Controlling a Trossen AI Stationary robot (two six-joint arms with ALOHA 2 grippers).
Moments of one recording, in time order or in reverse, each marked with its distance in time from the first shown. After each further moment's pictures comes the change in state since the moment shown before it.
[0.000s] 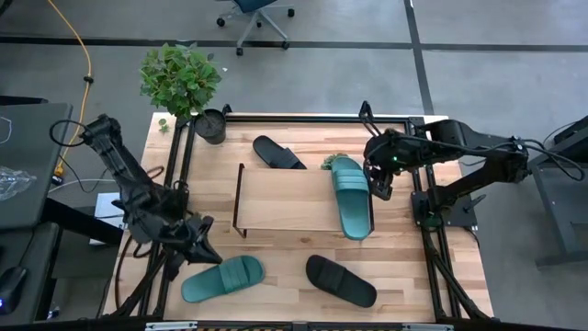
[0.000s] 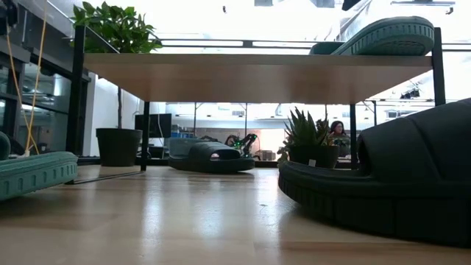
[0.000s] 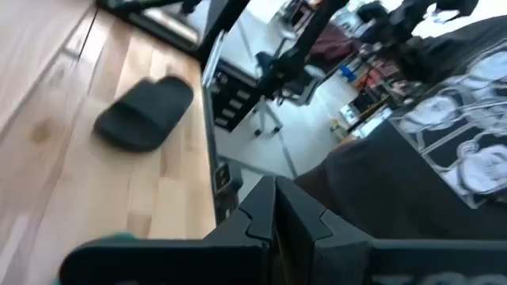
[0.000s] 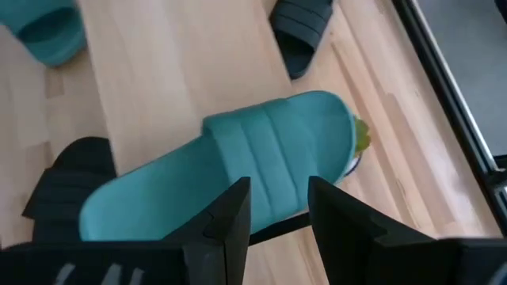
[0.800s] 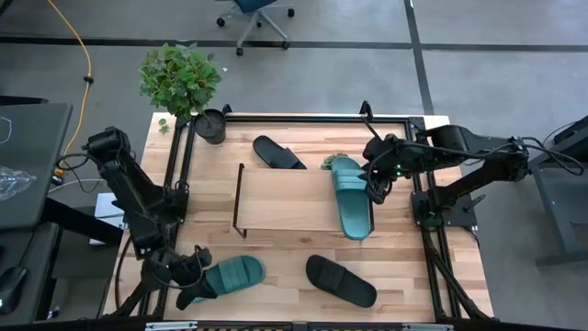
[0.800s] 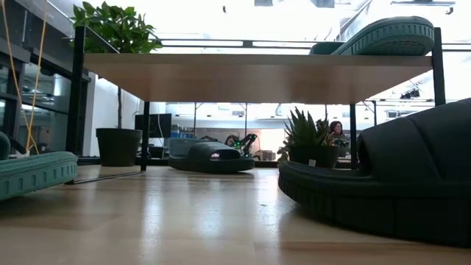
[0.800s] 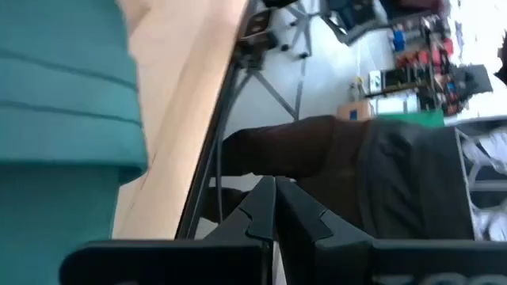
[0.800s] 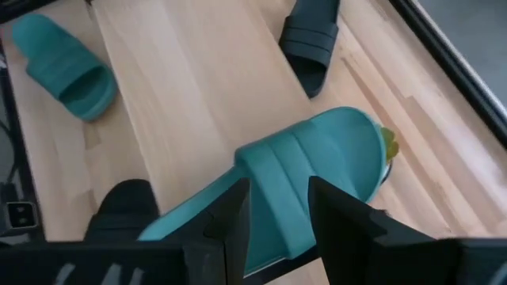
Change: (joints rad) left arm -0.172 0.389 0.000 0.080 0.057 -0.675; right arm 0.079 0.000 0.000 0.075 0.045 0.204
